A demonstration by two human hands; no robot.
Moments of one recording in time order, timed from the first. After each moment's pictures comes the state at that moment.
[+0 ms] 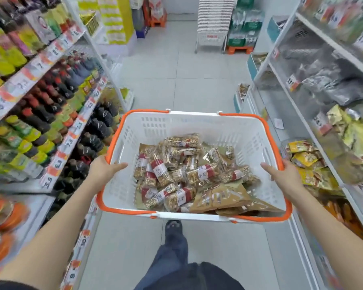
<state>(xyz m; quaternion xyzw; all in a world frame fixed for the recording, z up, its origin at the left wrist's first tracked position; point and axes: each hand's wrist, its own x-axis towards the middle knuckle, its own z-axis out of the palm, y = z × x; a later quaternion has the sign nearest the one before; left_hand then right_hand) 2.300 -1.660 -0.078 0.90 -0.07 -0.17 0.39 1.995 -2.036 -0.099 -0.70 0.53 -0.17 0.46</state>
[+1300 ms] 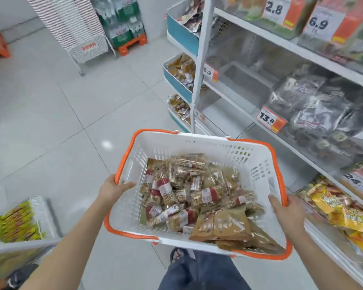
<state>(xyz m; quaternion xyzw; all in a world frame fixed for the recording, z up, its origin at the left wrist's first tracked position) 2.779 -2.337 -0.143 0.86 -0.28 -0.37 0.23 2.316 -2.379 -0.189 -0.42 0.80 -0.24 0.36</state>
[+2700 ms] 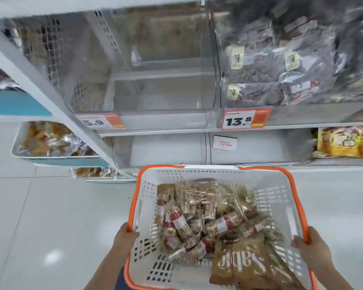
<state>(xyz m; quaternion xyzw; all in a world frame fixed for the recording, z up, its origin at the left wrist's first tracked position) 2.767 -2.720 -0.393 0.73 -0.47 -0.49 -0.07 2.422 -2.415 -0.382 0.04 0.93 -0.19 0.32</state>
